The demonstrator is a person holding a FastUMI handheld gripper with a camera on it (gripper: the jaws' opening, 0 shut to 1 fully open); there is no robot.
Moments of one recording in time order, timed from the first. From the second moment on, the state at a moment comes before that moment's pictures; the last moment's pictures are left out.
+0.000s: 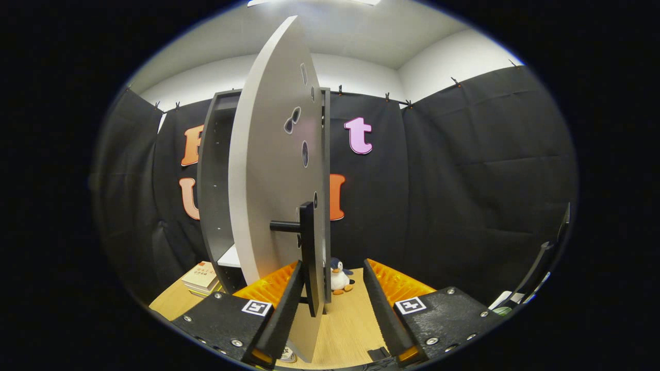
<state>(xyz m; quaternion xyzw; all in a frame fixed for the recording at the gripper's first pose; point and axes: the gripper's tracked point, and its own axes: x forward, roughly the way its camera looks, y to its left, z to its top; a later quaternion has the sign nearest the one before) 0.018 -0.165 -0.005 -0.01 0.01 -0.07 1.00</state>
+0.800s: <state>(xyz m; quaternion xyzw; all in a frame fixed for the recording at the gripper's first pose) -0.001 -0.191 -0.002 -0.01 0.01 -0.08 1.00</state>
